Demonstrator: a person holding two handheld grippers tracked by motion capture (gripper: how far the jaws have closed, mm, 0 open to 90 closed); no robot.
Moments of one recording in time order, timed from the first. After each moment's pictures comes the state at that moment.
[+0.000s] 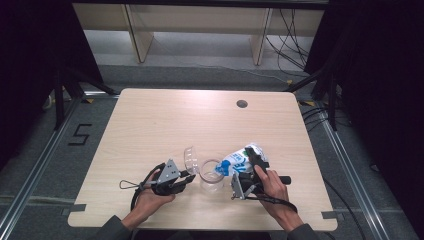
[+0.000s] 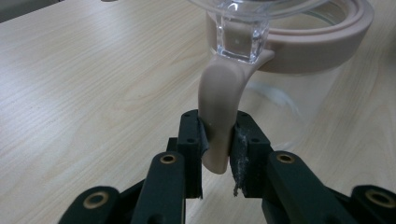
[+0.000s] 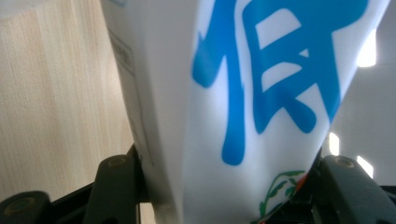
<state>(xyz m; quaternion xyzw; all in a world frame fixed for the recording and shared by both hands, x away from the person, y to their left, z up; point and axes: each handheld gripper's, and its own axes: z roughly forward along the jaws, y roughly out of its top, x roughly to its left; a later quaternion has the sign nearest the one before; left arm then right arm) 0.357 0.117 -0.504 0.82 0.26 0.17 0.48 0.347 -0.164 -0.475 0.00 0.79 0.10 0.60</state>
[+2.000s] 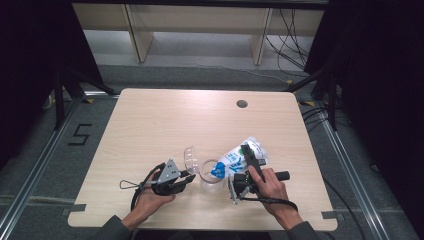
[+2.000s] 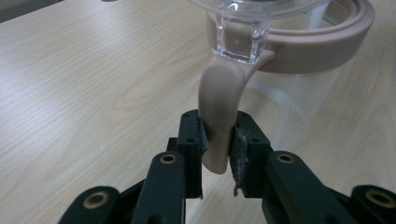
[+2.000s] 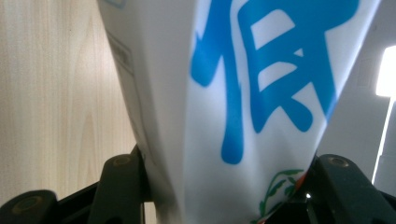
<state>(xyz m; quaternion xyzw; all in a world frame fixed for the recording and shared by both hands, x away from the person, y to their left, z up) 0.357 0.117 -0.504 0.82 0.26 0.17 0.48 0.346 -0.153 -0.471 -0.06 0.77 0.04 0.64</state>
